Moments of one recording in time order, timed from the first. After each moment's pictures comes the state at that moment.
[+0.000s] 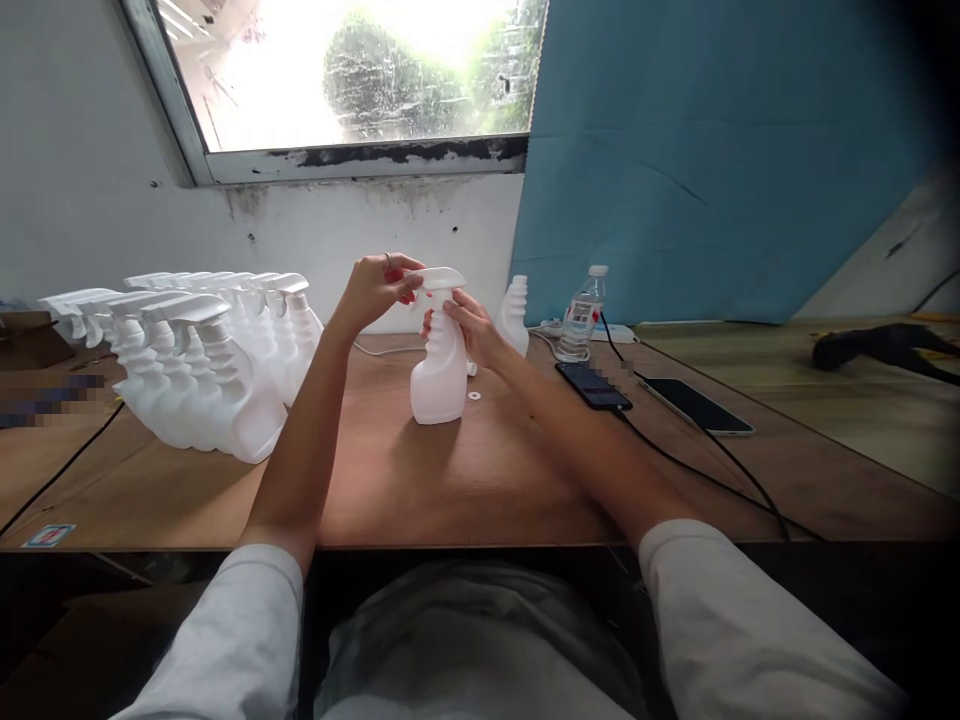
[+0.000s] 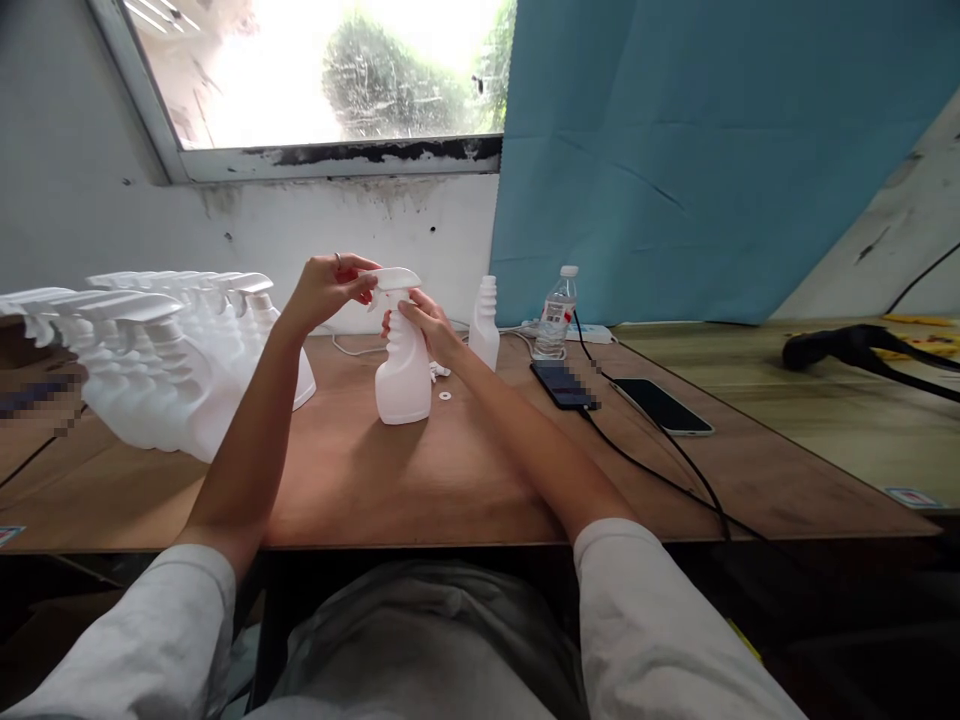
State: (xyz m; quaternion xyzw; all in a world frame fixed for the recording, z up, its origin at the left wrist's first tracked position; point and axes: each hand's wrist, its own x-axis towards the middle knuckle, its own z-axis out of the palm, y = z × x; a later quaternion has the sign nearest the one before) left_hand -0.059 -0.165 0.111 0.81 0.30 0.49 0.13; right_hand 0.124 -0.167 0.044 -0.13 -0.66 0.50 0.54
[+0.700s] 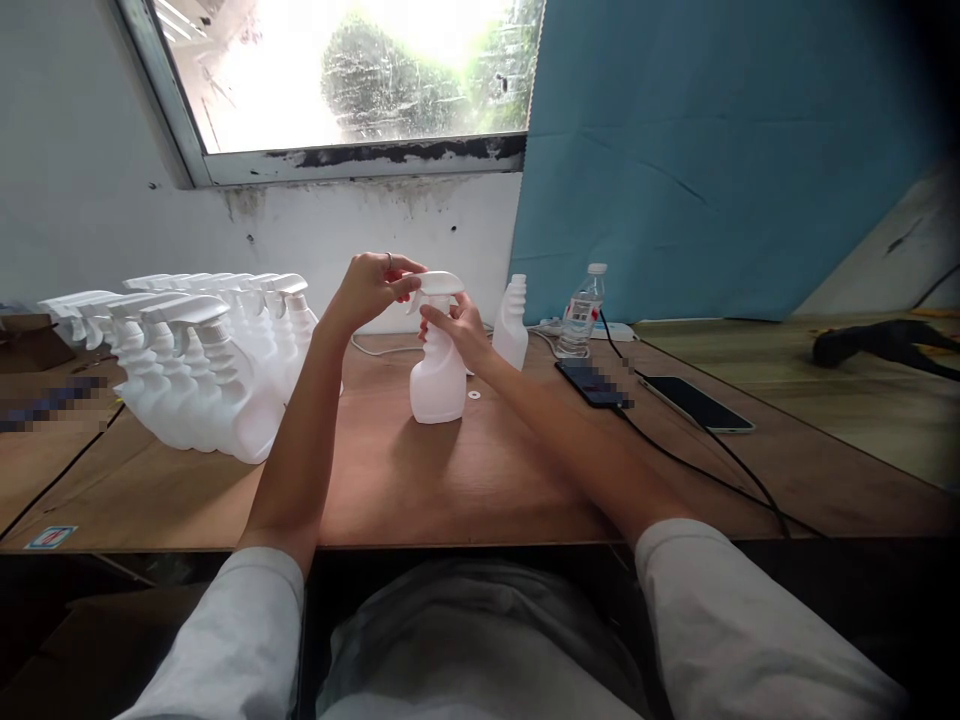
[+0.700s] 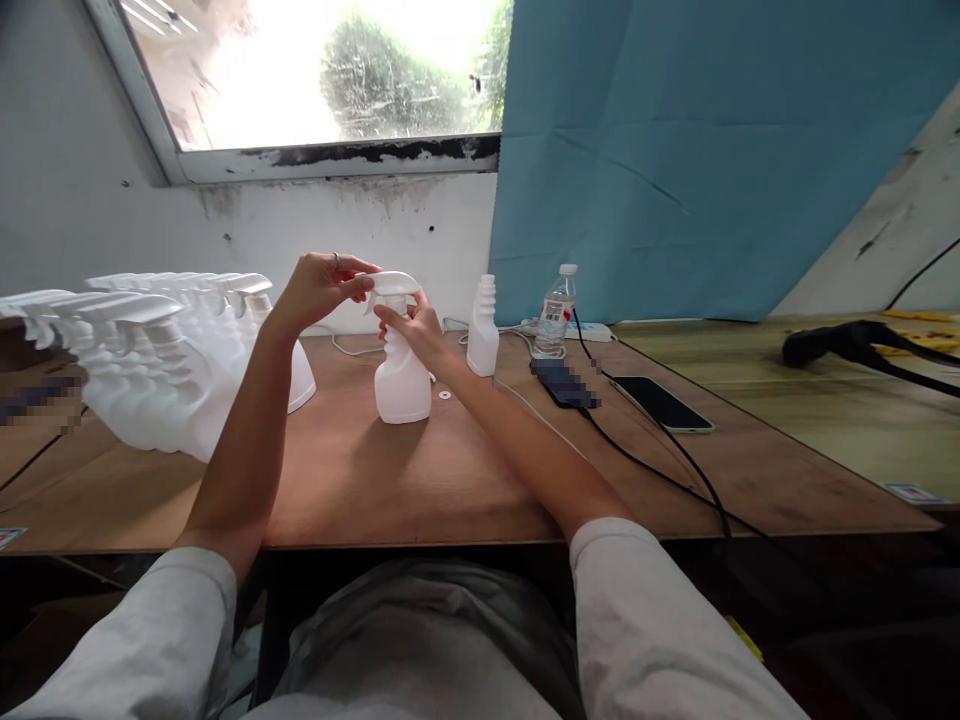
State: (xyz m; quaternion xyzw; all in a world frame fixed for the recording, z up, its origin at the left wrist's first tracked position) left_hand -0.065 -0.181 0.121 0.82 0.32 0.46 0.06; right_hand 0.108 -0.170 0.039 -0.19 -0.63 0.43 0.61
